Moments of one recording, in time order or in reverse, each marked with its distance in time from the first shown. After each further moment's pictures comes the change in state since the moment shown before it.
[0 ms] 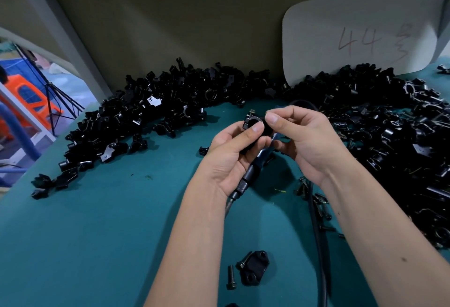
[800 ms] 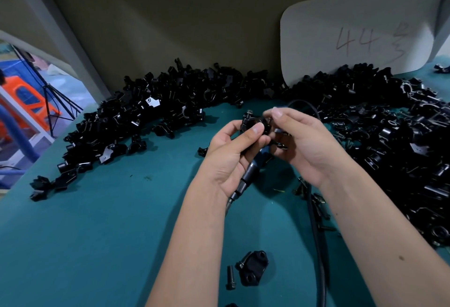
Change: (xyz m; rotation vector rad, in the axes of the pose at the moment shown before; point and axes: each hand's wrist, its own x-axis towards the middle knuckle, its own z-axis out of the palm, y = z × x) left_hand 0.000 -0.003 0.001 0.004 0.016 0.043; right_hand -0.002 -0.003 0.003 0.038 0.051 0.138
